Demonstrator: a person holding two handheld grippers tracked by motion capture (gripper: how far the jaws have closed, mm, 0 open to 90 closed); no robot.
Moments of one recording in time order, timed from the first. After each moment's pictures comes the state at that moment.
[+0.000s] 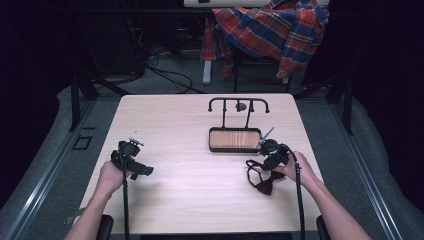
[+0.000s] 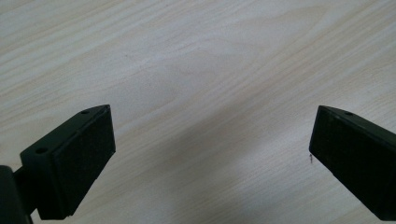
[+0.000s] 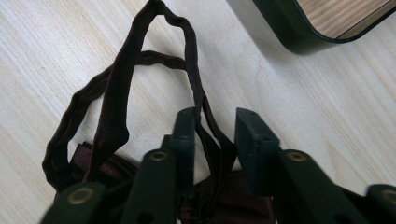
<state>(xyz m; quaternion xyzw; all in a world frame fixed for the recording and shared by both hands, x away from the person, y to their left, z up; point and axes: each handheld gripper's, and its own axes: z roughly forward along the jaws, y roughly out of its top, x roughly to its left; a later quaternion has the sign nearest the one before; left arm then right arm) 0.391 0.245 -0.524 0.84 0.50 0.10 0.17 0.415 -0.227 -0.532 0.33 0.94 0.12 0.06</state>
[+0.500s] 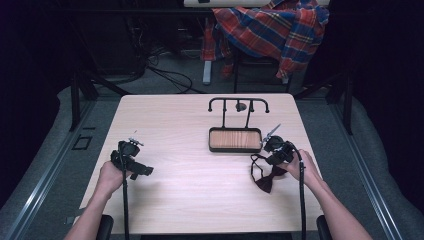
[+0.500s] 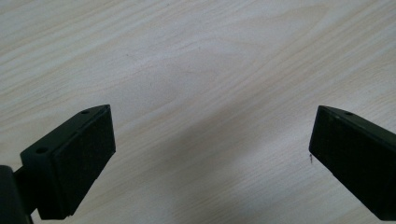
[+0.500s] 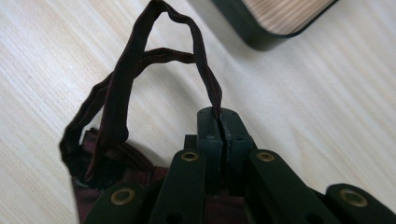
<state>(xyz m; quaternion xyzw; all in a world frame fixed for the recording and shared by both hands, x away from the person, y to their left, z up) 0.390 0.245 -0.524 0.85 0.50 0.10 0.17 0.412 -0.239 -0.517 0.36 0.92 0.13 0.09</state>
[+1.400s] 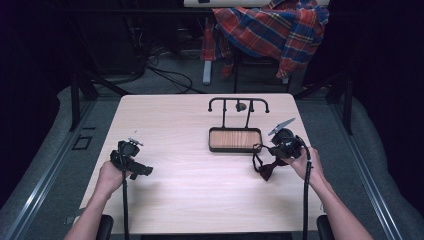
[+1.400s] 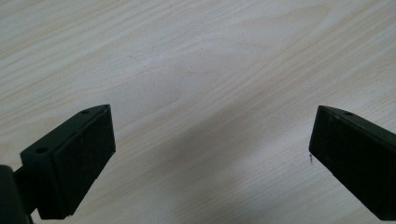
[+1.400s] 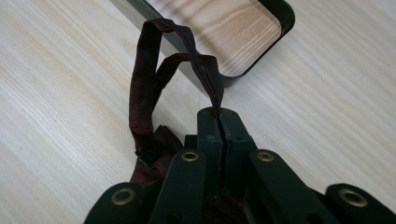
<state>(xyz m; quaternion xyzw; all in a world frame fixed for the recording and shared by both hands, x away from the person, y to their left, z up) 0.390 0.246 -0.523 0.85 0.49 0.10 0.17 0.401 -0.250 -0.481 0.39 0.89 0.20 0.15</state>
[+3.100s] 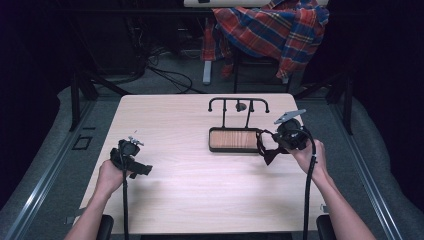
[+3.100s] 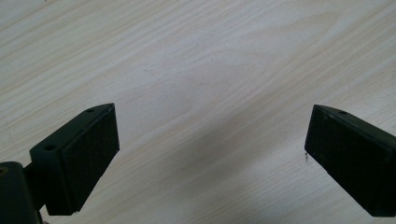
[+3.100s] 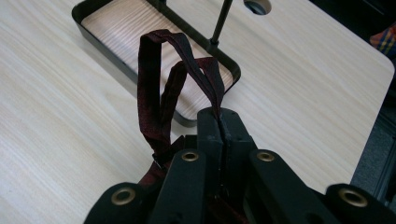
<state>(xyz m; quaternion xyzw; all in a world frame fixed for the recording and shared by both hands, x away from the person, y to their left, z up) 0.389 0.243 -0.520 0.85 0.48 0.14 0.17 0.399 -0.254 -0.443 0.40 0.85 0.25 0.22</state>
